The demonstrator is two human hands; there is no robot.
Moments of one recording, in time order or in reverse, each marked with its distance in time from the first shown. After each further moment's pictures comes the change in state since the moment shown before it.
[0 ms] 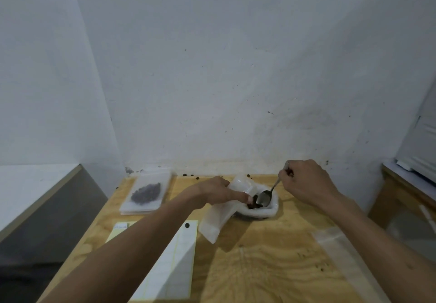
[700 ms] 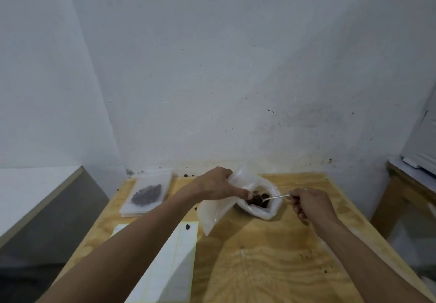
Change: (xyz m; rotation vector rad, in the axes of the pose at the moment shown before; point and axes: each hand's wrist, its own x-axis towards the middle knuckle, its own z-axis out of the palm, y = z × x) left_hand -0.002 0.012 -0.009 0.153 0.122 0.169; right_hand -0.024 0.032 0.054 0.909 -0.006 0.695
